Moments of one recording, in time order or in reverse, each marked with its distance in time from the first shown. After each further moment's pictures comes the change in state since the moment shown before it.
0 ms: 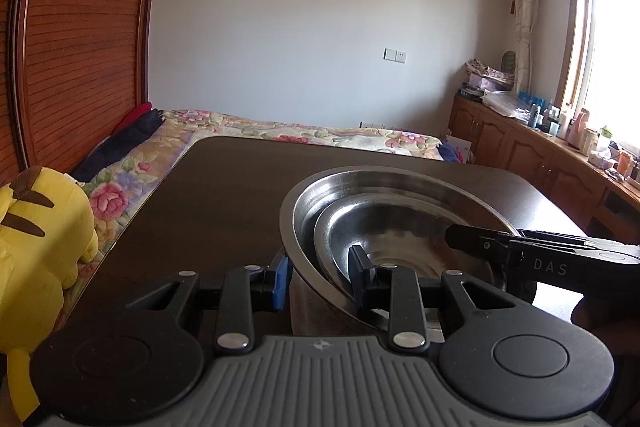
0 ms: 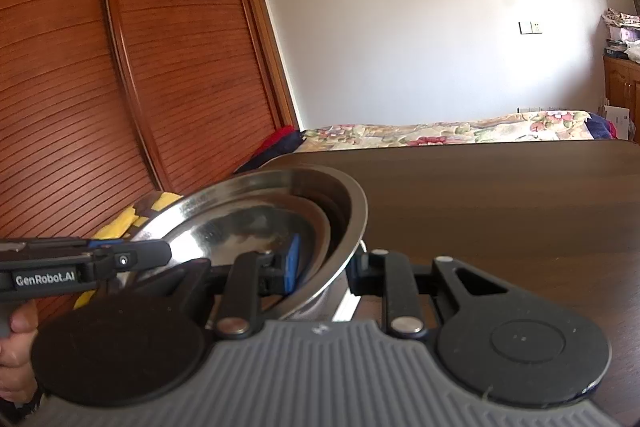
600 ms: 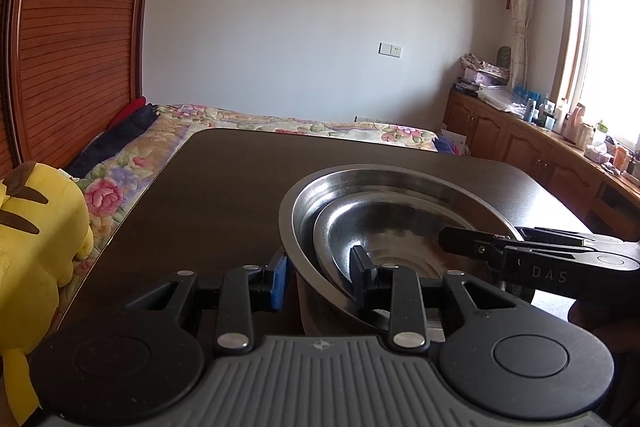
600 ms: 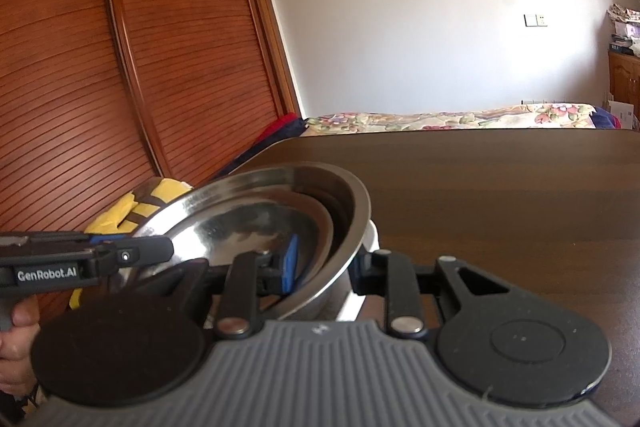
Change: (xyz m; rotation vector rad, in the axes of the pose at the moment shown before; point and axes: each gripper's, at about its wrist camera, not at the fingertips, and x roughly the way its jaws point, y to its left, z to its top) left arm 0.003 0.006 -0.005 0.011 0.011 -0.020; right arm 0.014 0.008 -0.006 -0.018 0.031 -0.001
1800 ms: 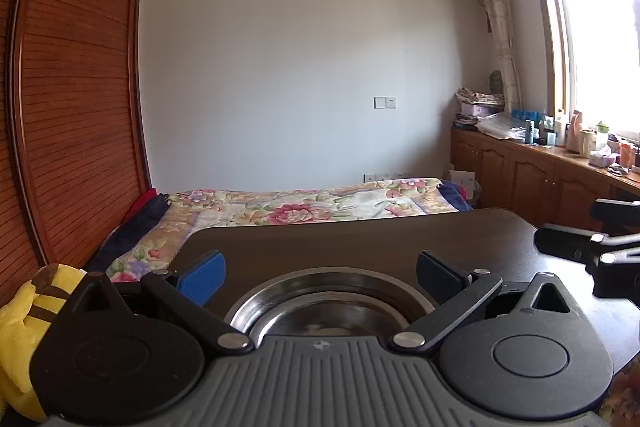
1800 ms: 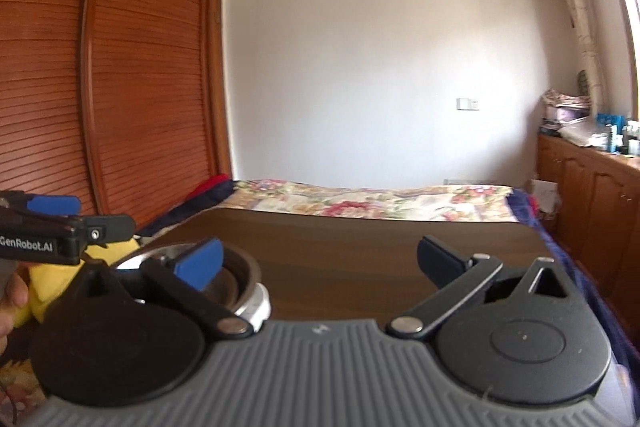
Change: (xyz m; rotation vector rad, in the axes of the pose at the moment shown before) left arm -0.043 -0.090 0.034 0.151 -0.196 0.097; right arm -0.091 -0.011 0.028 -0.104 -0.197 -0.247
